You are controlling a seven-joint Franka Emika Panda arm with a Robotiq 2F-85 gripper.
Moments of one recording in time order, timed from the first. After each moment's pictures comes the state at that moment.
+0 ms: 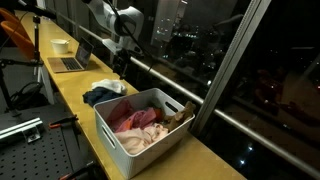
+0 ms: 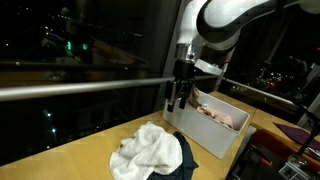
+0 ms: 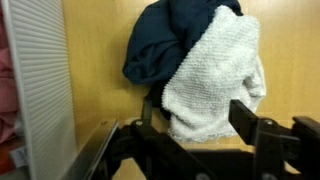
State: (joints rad) arm 0.21 0.50 0.15 -1.71 0.04 2.08 0.19
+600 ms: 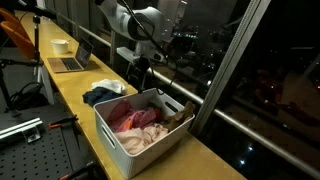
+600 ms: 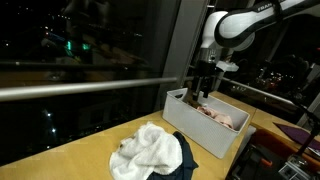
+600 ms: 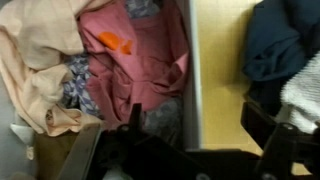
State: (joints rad) arm 0.09 0.40 0.03 -1.82 -0.04 2.08 0.08
